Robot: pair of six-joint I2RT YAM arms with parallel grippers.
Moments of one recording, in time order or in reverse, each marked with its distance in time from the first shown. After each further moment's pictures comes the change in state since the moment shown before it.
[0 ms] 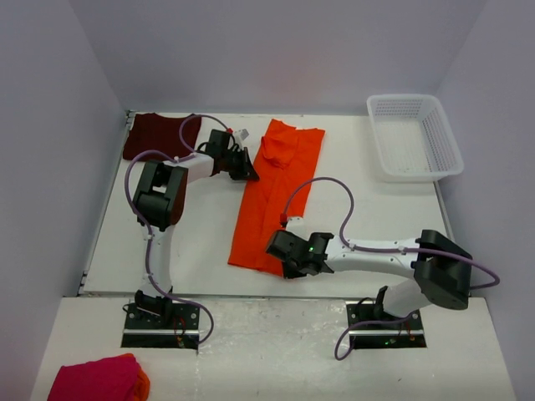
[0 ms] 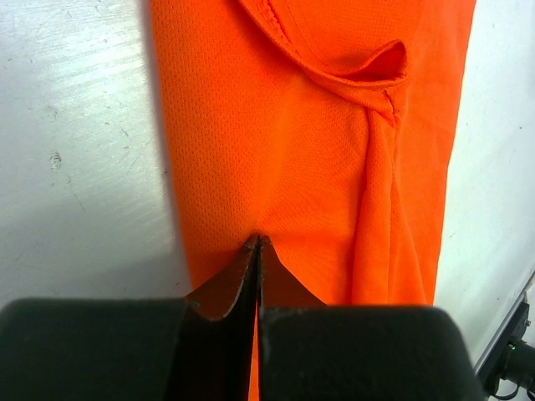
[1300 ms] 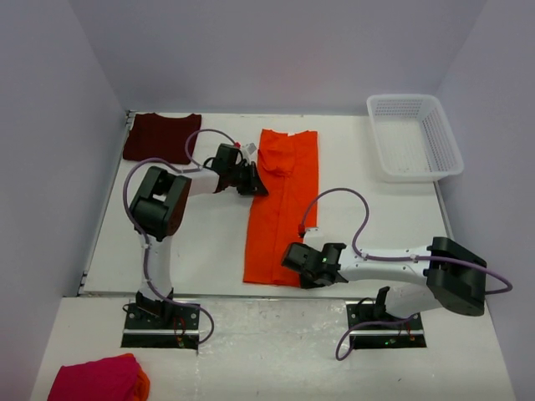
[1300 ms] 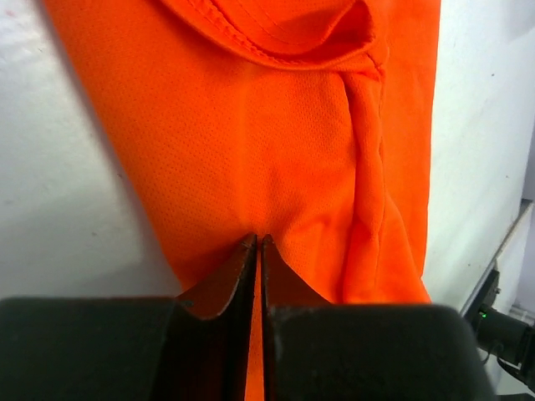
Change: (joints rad) left arm -0.082 -0.109 -0.230 0.153 0.025 -0.109; right arm 0.016 -0.120 -0.187 -0.037 0.028 0.096
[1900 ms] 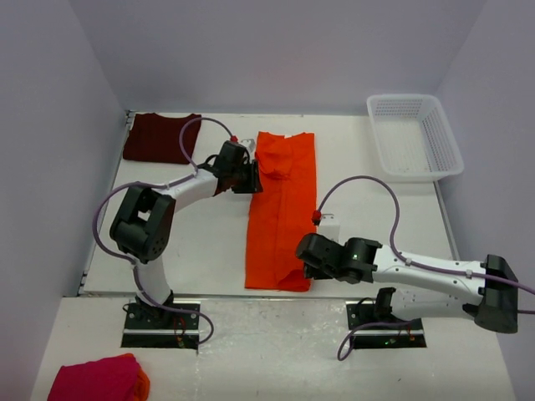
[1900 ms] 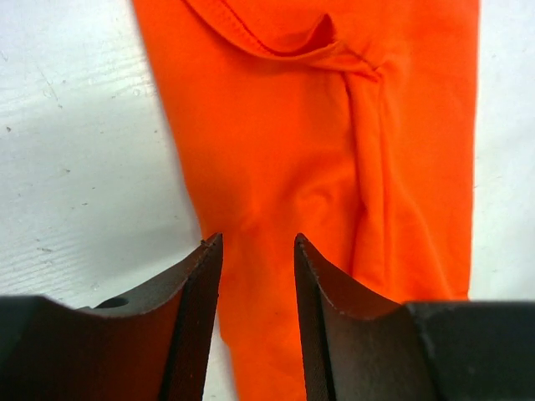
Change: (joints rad) left arm -0.107 -0.265 -0.050 -0.224 -0.411 0.069; right arm -0.002 -0.246 0.108 -0.197 0.087 -0.005
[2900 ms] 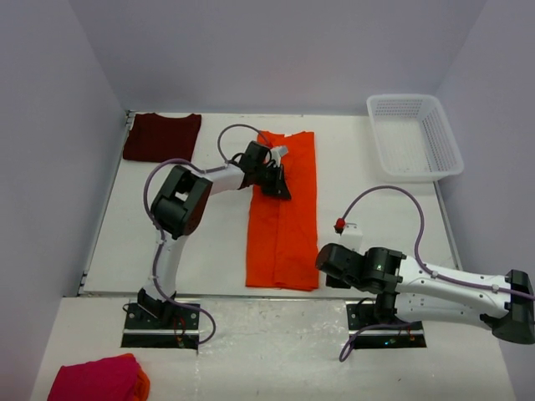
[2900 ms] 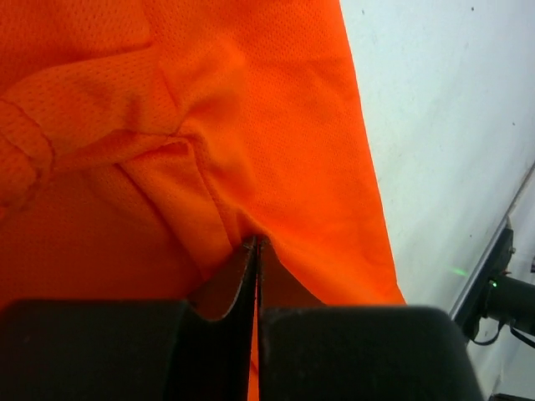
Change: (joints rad) left arm -0.056 0.374 0.263 0.089 0.438 -0.009; right arm 0.021 -0.219 -0.113 -0.141 0.007 0.136
